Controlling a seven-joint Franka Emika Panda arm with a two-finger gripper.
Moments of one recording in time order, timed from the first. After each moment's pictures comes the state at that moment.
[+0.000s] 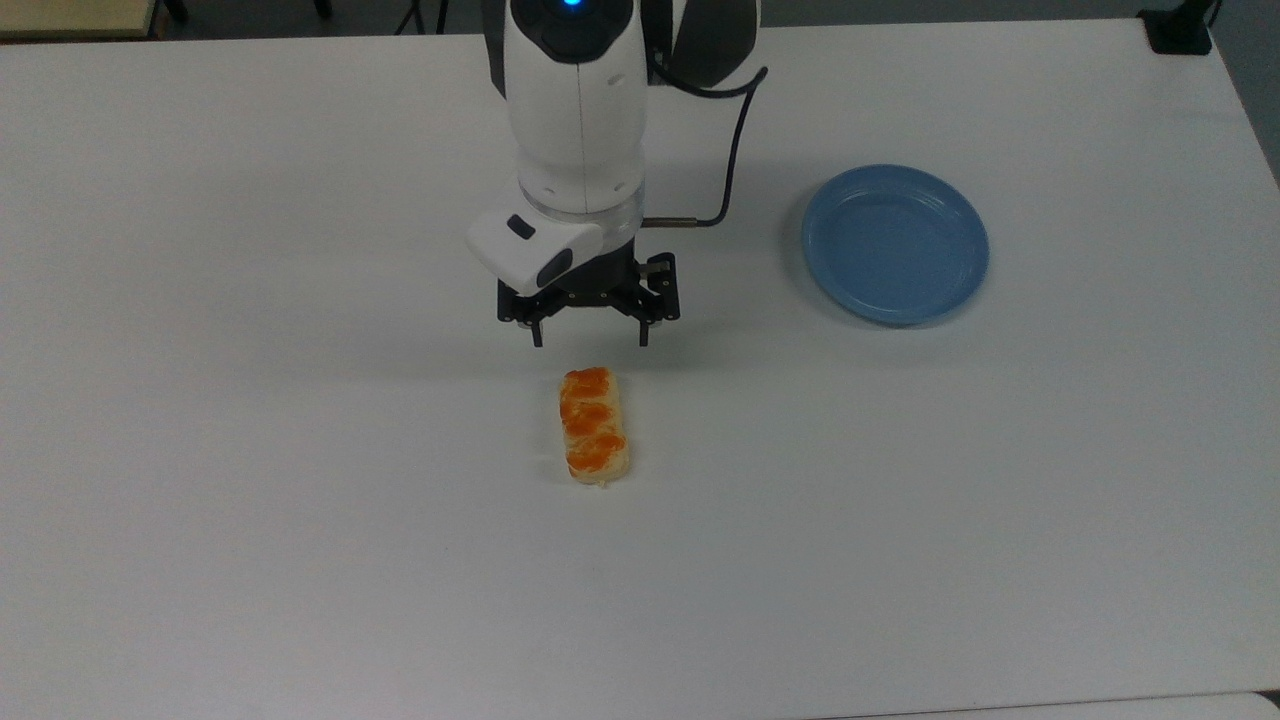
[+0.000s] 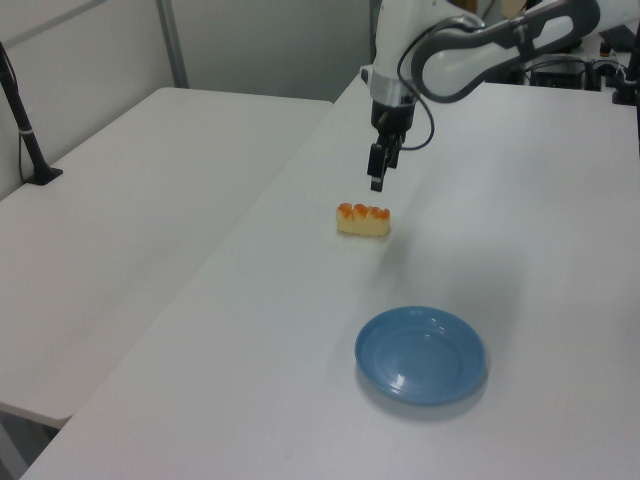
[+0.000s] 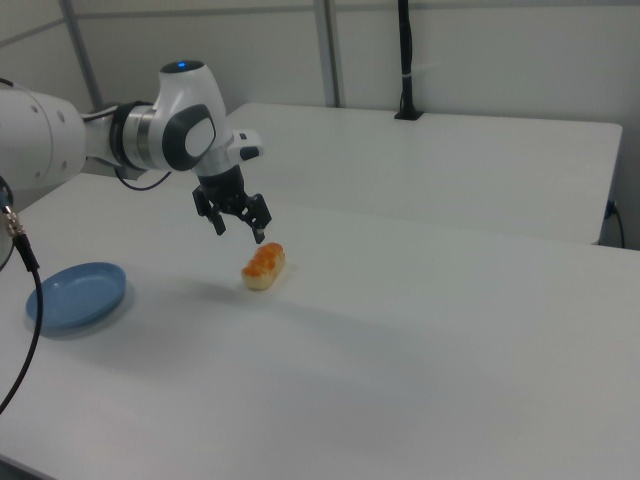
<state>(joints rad) 0.11 0.42 0.00 -1.57 -0.03 2.13 0.09</state>
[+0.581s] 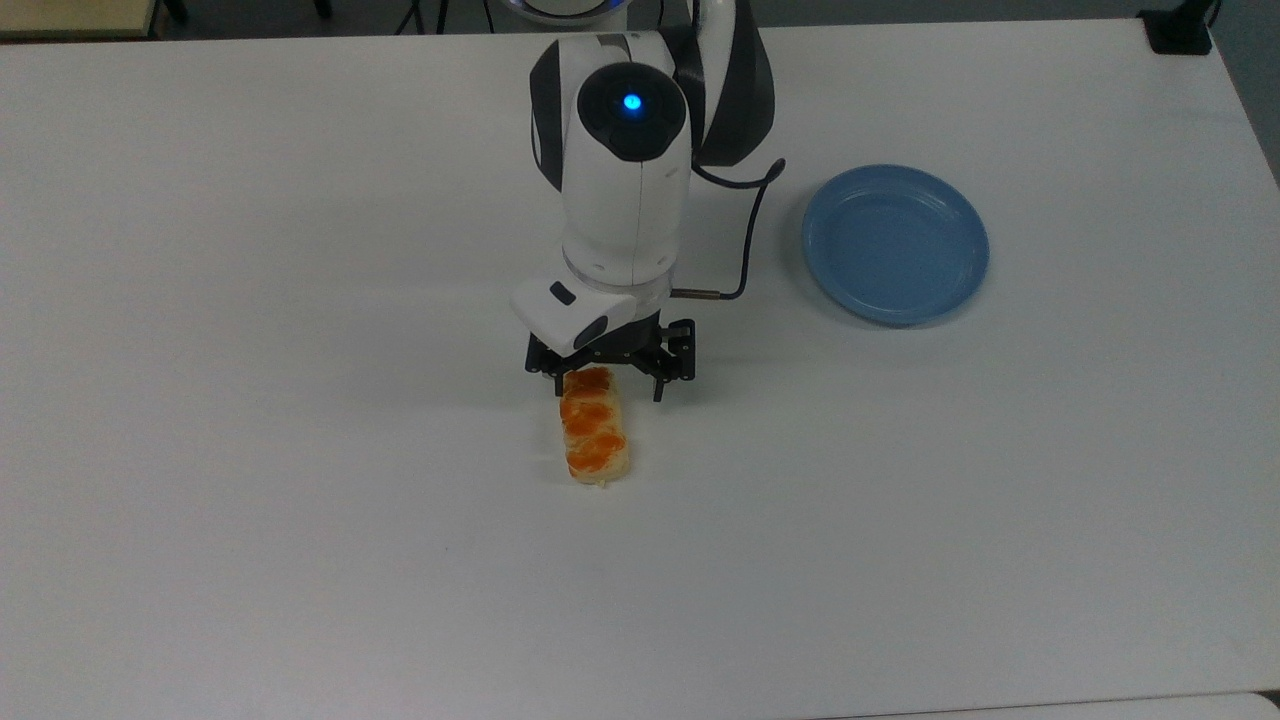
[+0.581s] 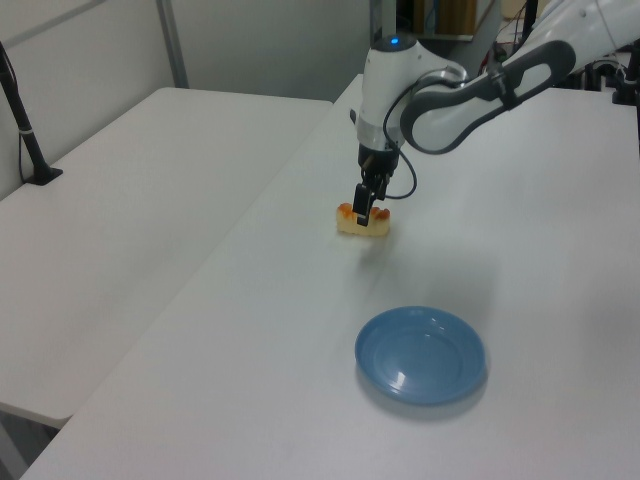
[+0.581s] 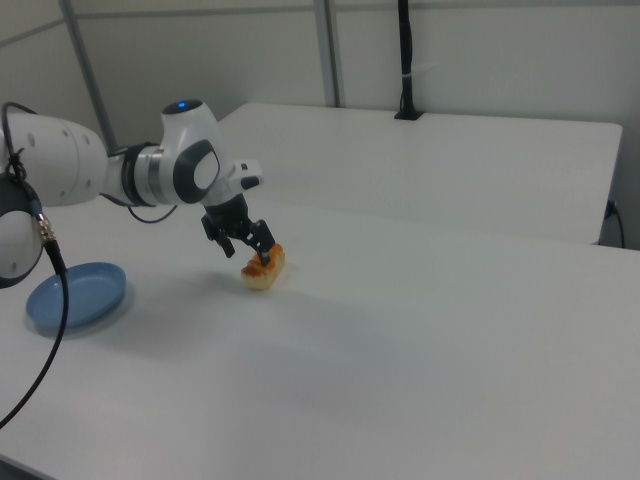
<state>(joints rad) 0.15 0.54 0.00 -1.57 -0.12 2.27 0.22</state>
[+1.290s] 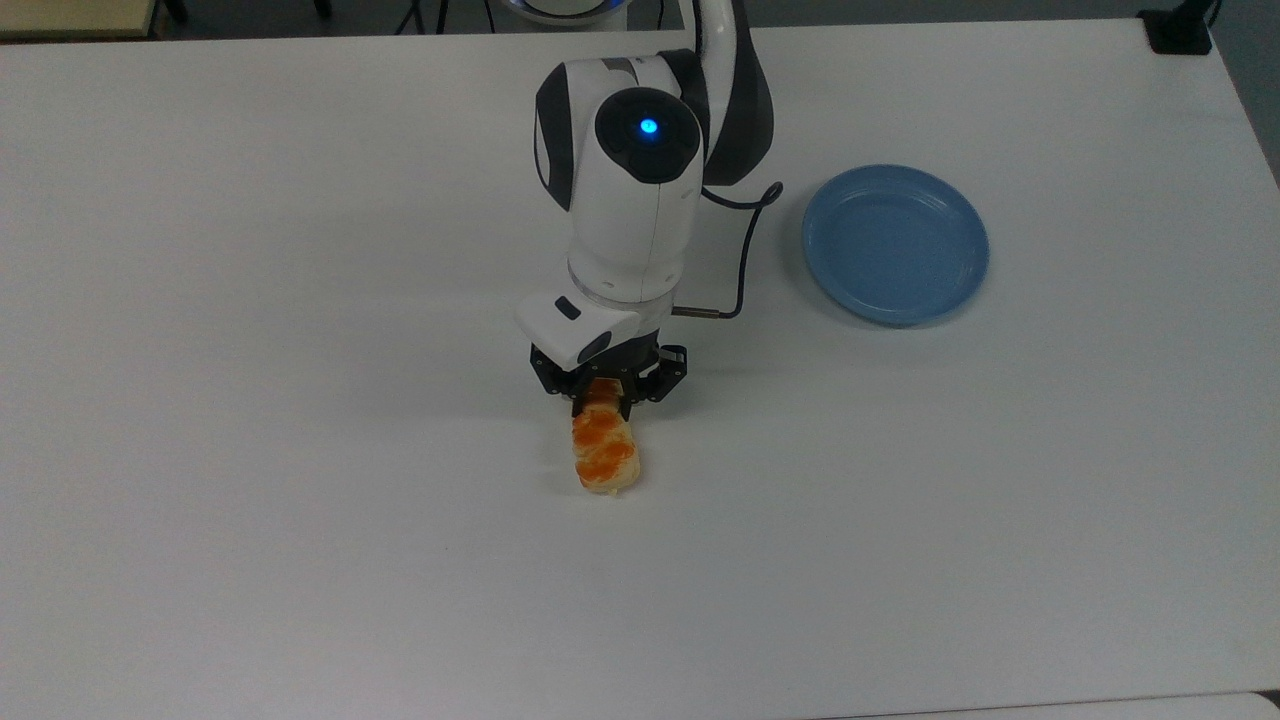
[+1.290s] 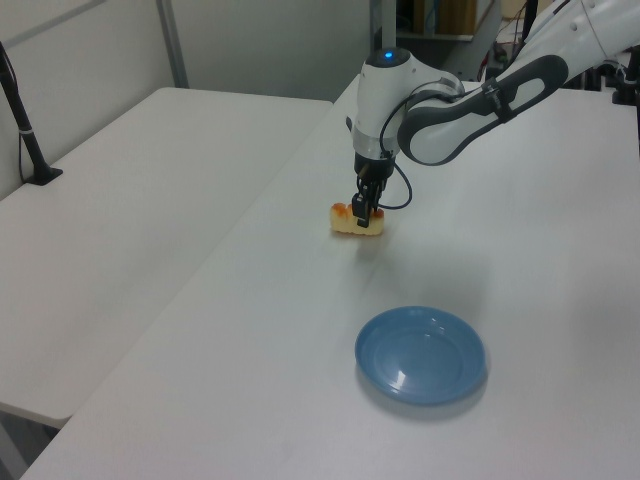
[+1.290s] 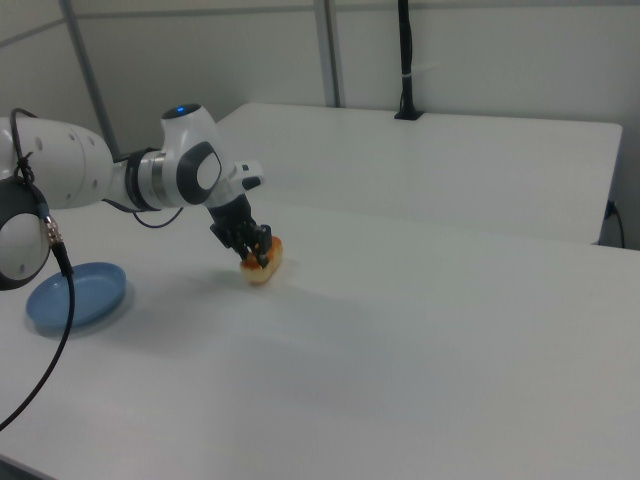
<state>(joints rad) 0.15 0.57 0.00 -1.54 -0.18 2.27 0.26</state>
